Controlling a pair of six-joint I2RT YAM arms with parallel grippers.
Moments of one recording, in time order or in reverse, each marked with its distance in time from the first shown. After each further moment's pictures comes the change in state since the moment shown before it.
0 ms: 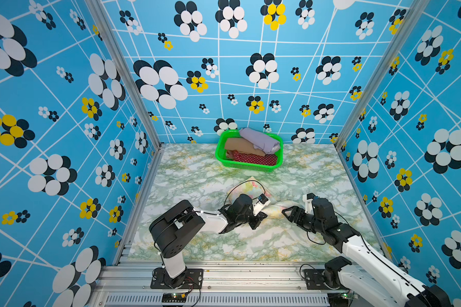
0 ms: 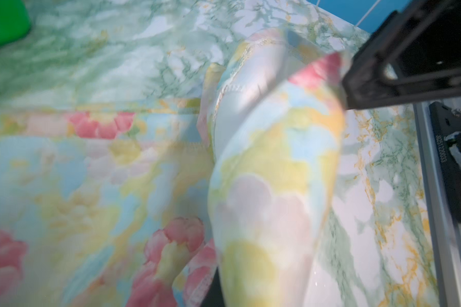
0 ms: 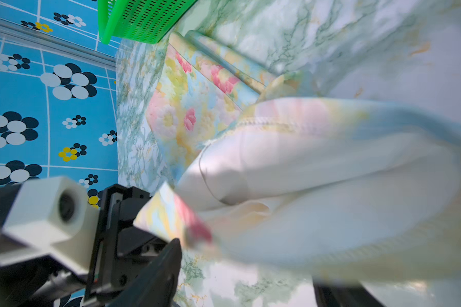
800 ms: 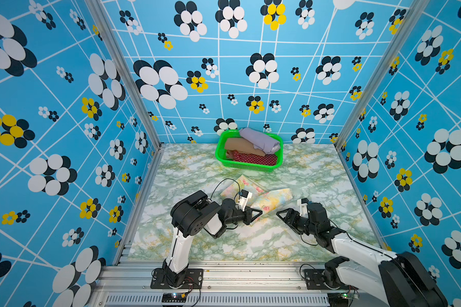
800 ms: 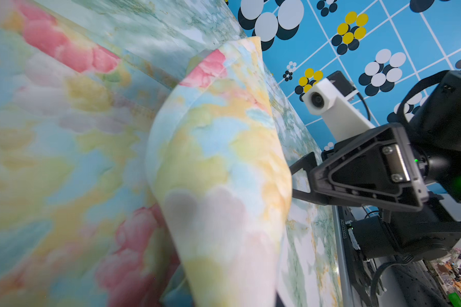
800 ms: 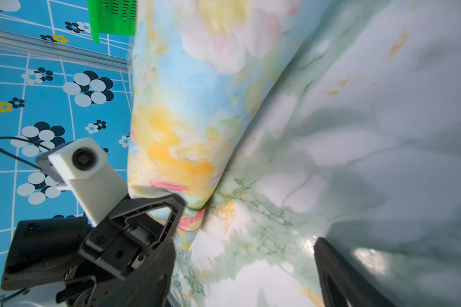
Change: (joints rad) left arm 0.117 0.269 -0.143 0.753 0.216 -0.573; right arm -0.012 0.370 -0.165 0.593 -0.129 0.146
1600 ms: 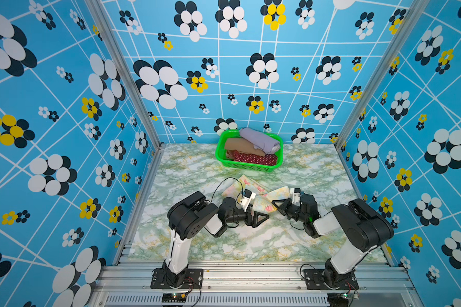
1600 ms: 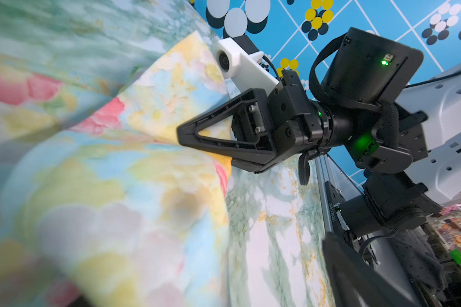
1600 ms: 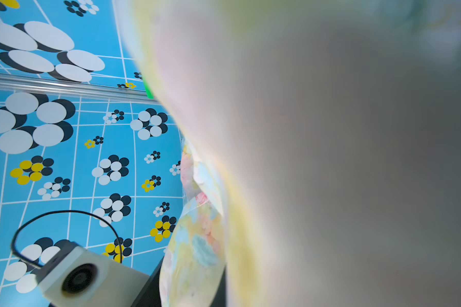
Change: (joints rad) left arm -0.028 -0.127 0.007 -0.111 0.026 0.186; right arm -0.033 0.451 0.103 0.586 -0.055 0.150
